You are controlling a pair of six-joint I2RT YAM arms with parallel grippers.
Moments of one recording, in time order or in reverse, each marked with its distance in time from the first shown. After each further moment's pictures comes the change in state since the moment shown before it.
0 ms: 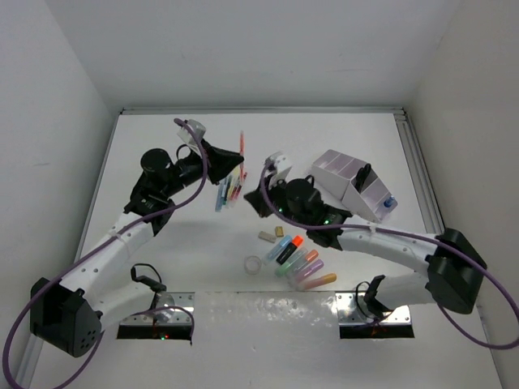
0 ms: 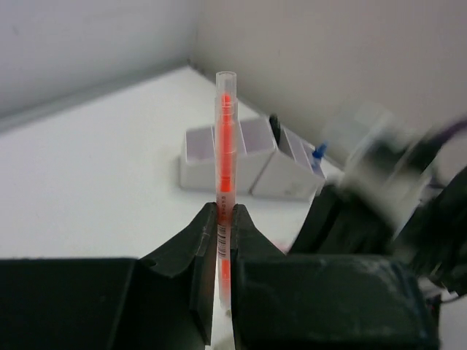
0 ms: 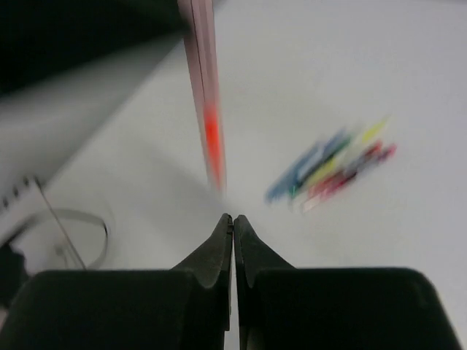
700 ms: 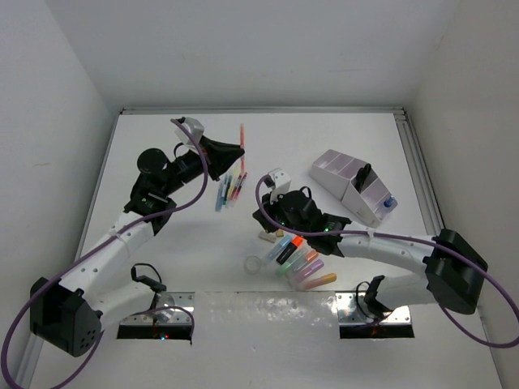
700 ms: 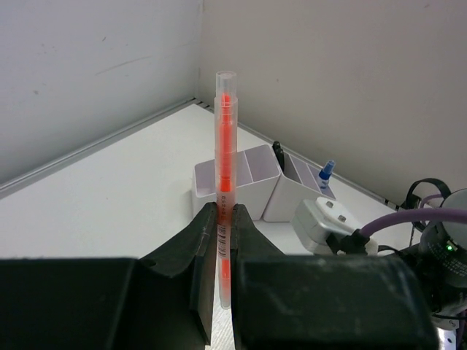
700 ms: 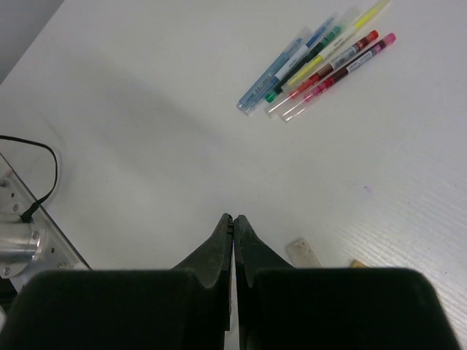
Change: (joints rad) left arm 0.000 0.002 0.026 0.132 -0.023 0.058; right arm 0.055 0.026 -0.101 -0.162 0.017 0.020
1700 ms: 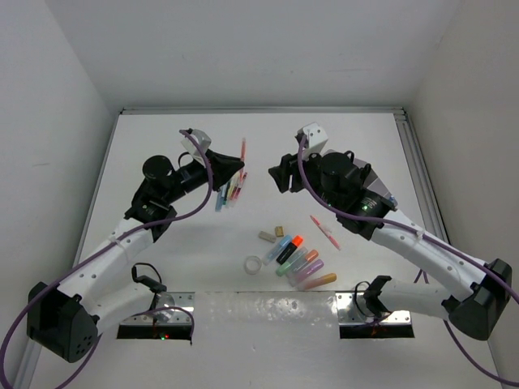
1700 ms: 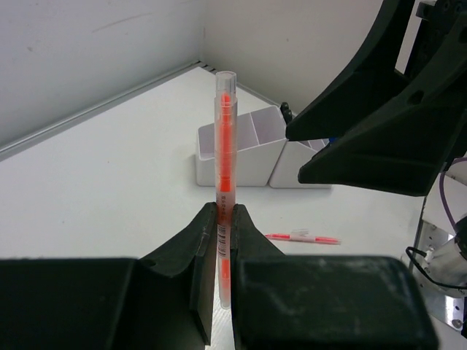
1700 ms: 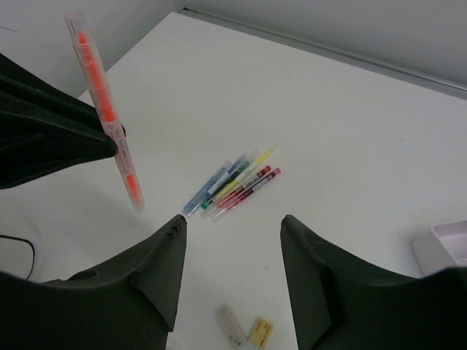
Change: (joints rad) left arm -0.027 -0.042 -0.065 -0.090 -0.024 0.072; right arm -0.185 -0.195 0.280 -0.244 0.017 -0.212
